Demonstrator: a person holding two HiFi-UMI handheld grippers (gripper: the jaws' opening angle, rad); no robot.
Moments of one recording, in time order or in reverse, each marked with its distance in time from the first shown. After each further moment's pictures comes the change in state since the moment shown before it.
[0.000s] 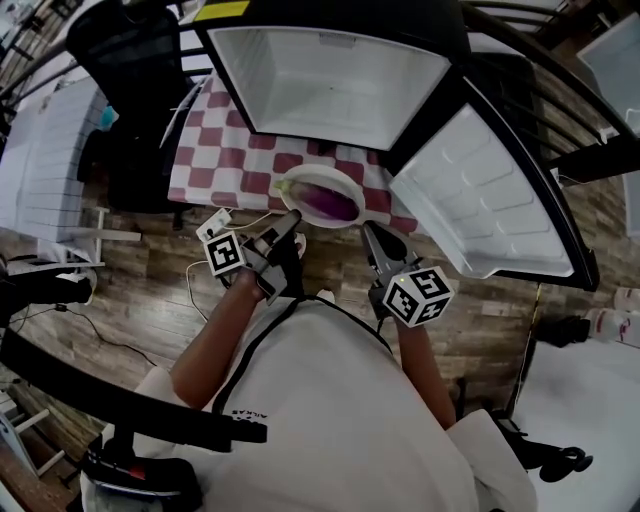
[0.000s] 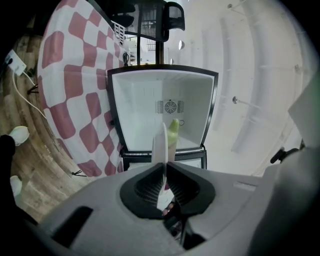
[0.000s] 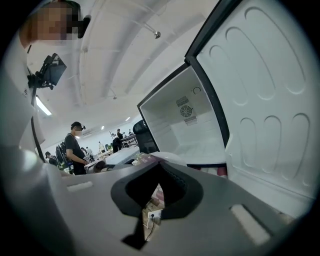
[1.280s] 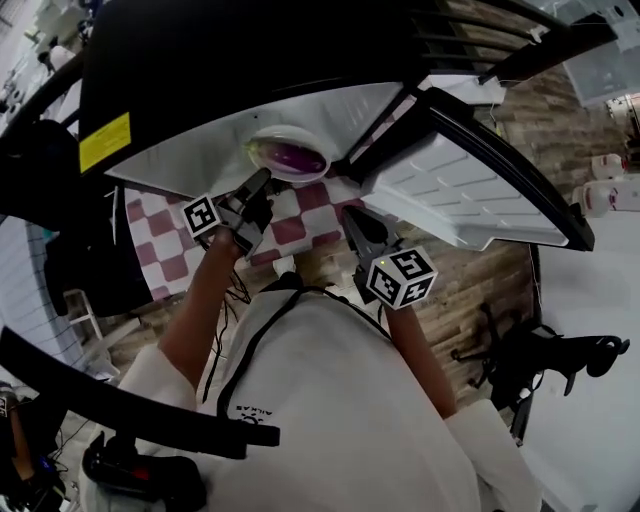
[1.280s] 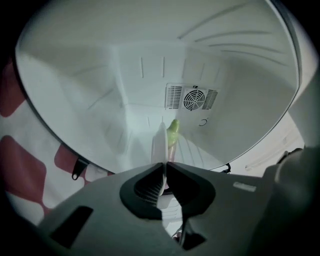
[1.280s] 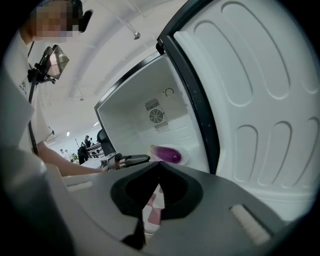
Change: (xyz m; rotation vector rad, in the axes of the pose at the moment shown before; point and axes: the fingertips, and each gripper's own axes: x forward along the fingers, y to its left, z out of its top) left arm 0.184 0.056 0.150 -0.023 0.358 -0.007; right arm 0.086 -0.080 0.051 0.104 -0.081 -0.354
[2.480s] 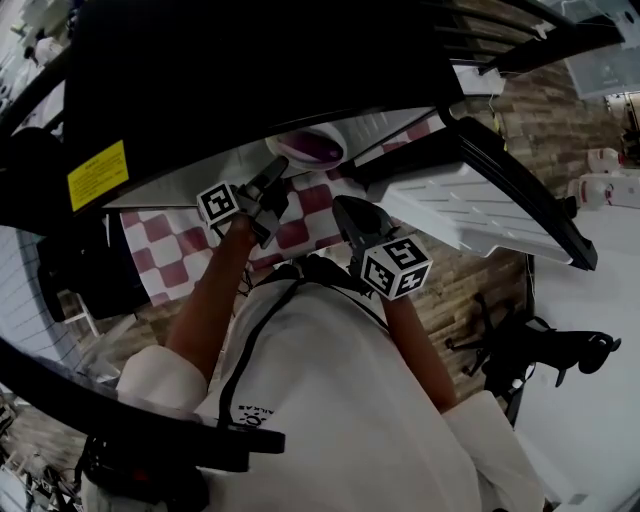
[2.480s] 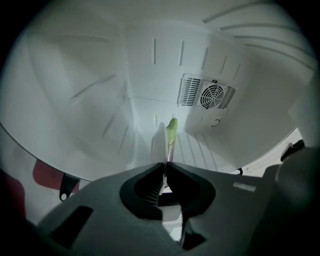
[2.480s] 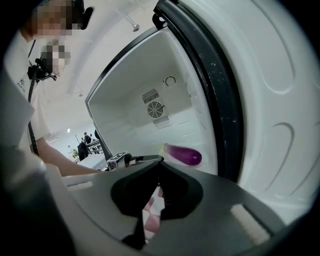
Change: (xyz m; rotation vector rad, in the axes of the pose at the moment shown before) left arm 0.051 0.034 0.020 -0.031 0.017 -0.004; right arm 0.058 -0.008 0.010 -0.010 0.063 0.007
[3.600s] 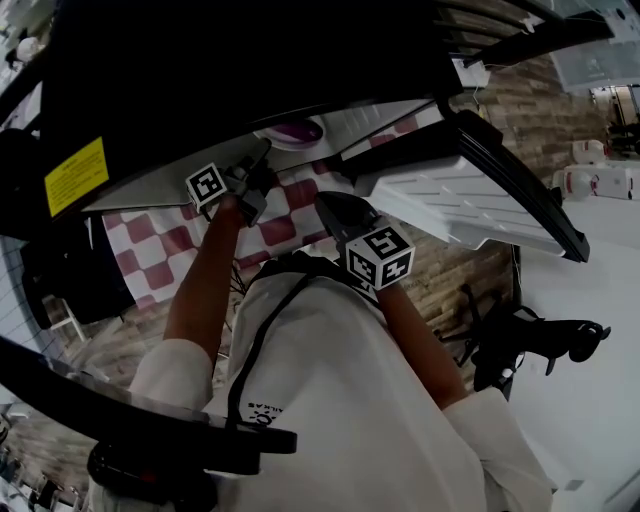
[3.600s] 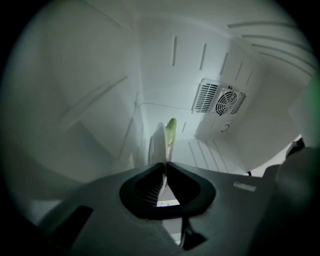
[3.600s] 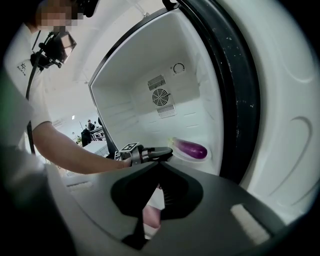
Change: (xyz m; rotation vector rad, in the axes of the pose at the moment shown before) left arm 0.018 0.040 0.031 0.024 -0.033 -0.026; right arm 0.017 -0.003 -0.024 -0.100 0.105 0.026
